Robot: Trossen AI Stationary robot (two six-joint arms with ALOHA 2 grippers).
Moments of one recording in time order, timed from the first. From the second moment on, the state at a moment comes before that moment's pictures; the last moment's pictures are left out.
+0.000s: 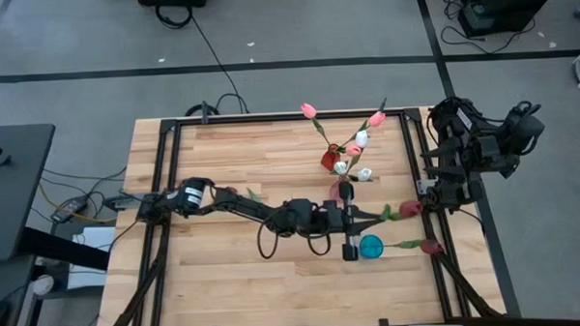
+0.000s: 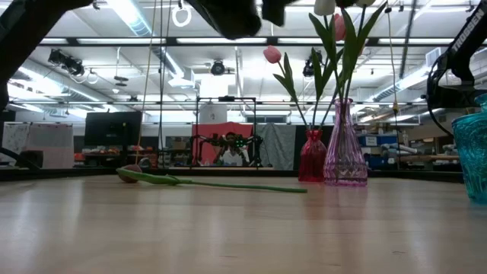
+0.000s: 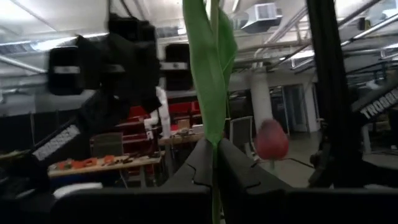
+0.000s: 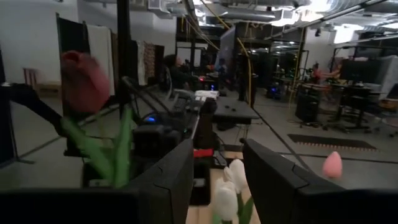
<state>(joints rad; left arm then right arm) -0.20 2.28 1.71 1.04 -0.12 0.19 1.46 0.31 0.79 0.00 1.39 -0.53</state>
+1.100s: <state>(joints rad) -0.12 1.92 1.64 0.47 0.10 0.09 1.33 0.79 1.15 0.28 1.55 -0.82</state>
